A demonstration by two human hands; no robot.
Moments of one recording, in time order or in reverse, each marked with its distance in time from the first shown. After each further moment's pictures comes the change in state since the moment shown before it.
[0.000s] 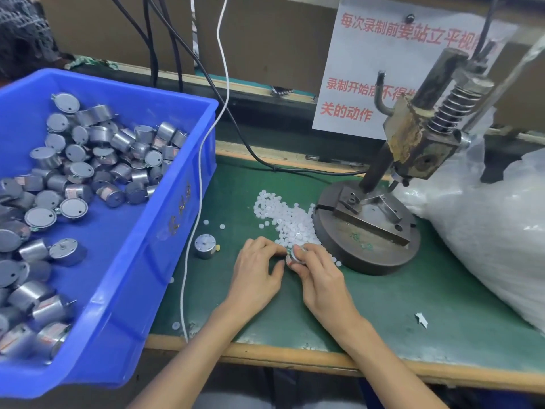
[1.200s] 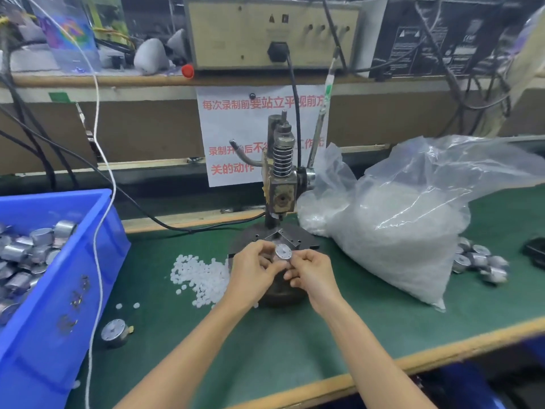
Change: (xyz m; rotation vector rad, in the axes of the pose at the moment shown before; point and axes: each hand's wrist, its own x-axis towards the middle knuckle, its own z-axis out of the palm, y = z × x) left_hand 0.074 0.121 0.055 -0.297 -0.161 0.014; right_hand 0.035 0.052 -0.115 0.890 0.267 1.019
